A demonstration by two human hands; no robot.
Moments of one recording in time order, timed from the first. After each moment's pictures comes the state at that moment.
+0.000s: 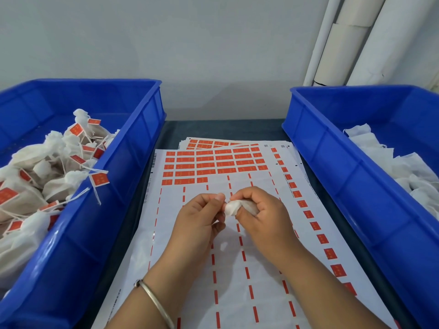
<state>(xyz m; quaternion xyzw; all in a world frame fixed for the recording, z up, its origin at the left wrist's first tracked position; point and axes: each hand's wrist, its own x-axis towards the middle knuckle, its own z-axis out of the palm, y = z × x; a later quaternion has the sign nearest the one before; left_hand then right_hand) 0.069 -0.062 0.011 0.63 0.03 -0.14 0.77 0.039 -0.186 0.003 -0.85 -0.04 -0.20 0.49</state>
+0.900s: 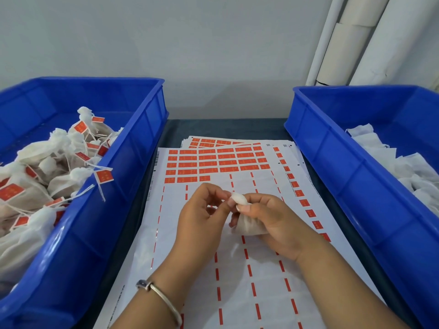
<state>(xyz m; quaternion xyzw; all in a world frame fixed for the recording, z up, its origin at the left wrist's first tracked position) 0.068 -0.059 0.007 0.78 -0.12 0.03 0.62 0.045 -0.201 0.011 -0.68 0.03 0.10 0.73</state>
